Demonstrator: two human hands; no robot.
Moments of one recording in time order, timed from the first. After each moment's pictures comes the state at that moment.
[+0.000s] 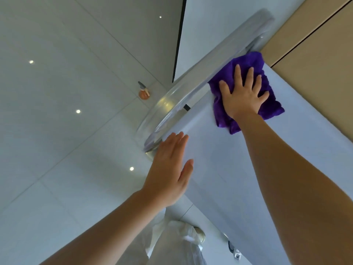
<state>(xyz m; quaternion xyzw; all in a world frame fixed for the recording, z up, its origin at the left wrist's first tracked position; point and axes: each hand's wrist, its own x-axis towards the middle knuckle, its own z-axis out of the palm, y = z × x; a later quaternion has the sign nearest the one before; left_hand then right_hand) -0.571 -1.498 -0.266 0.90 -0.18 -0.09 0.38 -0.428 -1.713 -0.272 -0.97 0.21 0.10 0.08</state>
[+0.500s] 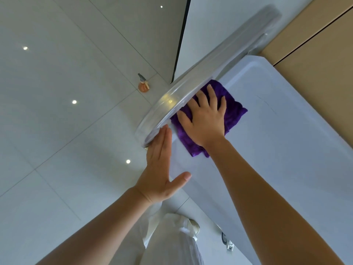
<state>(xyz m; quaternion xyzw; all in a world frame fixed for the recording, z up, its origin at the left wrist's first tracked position) -0.581 -1.474 -0.288 0.87 -0.17 -0.11 0.45 -0.485 -1.620 -0.266 -0.99 -0.02 0.09 0.08</state>
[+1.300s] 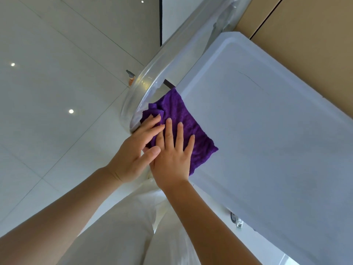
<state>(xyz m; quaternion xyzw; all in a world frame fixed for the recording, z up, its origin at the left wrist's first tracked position) -0.561 -1.434 -0.265 0.83 -0.27 -0.17 0.46 -0.611 -1.540 -0.273 -0.99 0.08 0.11 0.05</state>
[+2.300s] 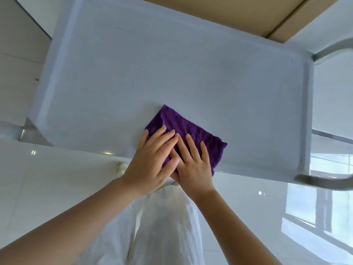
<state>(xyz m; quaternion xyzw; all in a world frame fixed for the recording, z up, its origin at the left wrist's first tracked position) -0.731 -1.603 -0.260 0.78 -0.52 -0.17 0.30 -0.844 -1.702 -0.288 -0.98 0.18 -0.06 -0.01</state>
